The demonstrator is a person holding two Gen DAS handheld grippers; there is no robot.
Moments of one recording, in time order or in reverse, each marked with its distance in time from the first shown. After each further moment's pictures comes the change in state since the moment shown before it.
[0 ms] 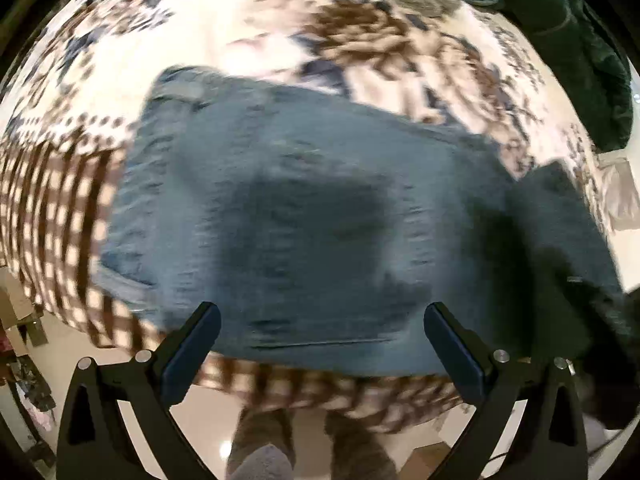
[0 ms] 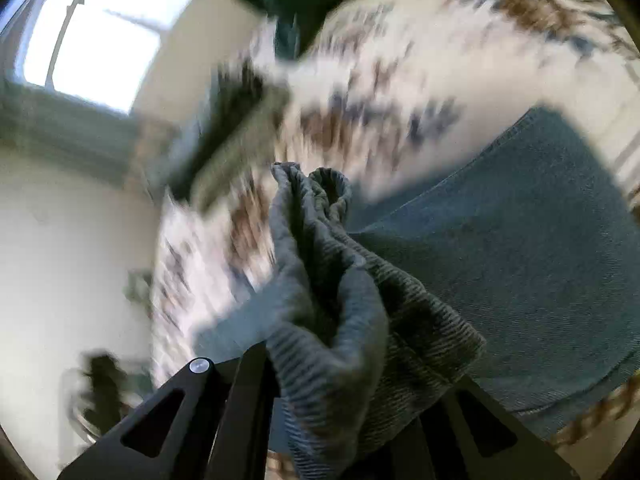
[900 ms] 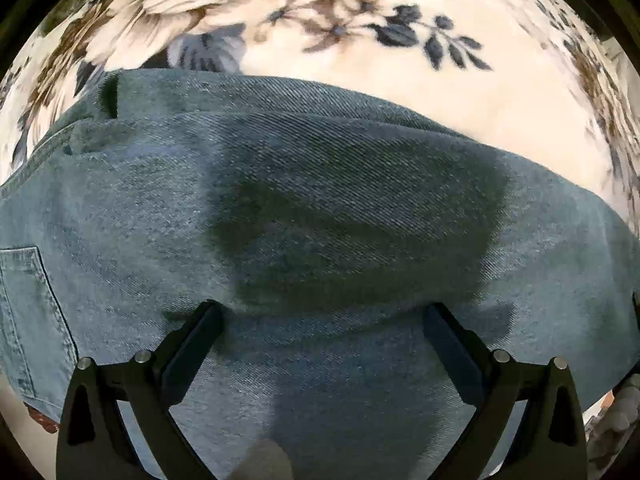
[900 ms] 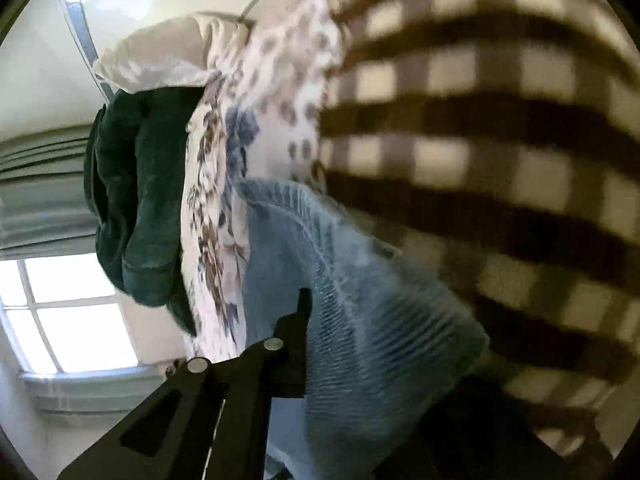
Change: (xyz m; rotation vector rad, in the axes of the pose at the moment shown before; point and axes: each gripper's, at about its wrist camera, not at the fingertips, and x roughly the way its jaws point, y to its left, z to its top) left arm 0.155 -0.284 0.022 0.243 0.093 0.136; right arm -0.196 -0.462 0.124 0.806 -0.457 0.109
